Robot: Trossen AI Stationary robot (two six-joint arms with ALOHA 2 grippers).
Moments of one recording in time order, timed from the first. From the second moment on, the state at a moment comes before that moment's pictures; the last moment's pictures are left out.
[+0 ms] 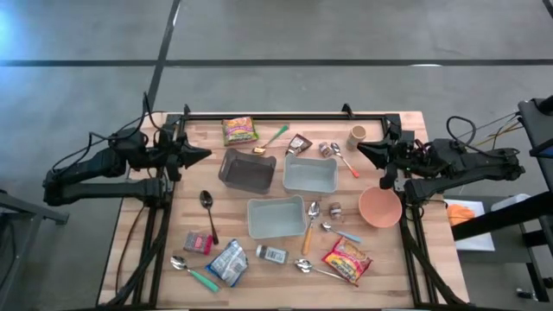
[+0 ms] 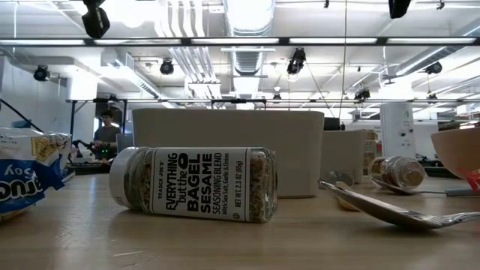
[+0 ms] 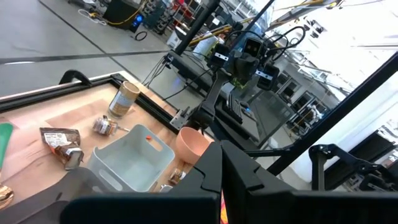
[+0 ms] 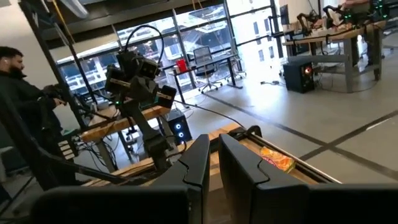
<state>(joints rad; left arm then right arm) 0.20 0.49 0.72 -0.29 0.07 -0.63 0.16 0.55 0.71 -0.10 0.48 0.29</state>
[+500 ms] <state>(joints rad) 0.20 0.49 0.72 -0.27 0.07 -0.63 0.16 0.55 0.71 -0.21 0.63 0.43</state>
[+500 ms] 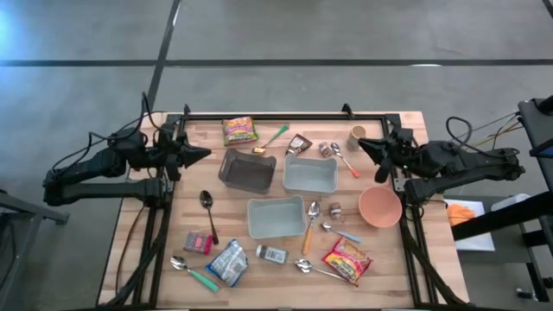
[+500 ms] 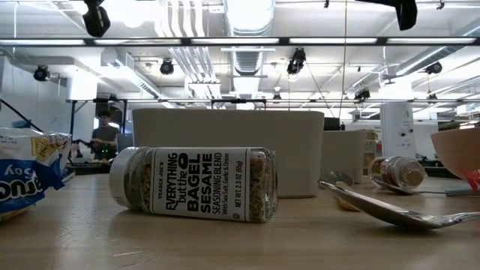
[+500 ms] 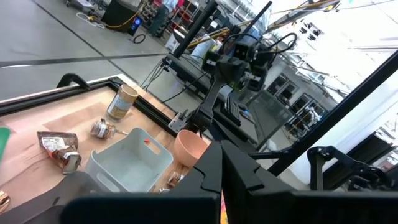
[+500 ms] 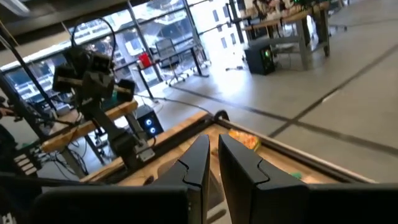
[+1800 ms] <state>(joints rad) 0.20 0.49 0.71 -0.27 0.11 -0.71 0.06 0.62 0.81 -0.44 0.90 0.44</state>
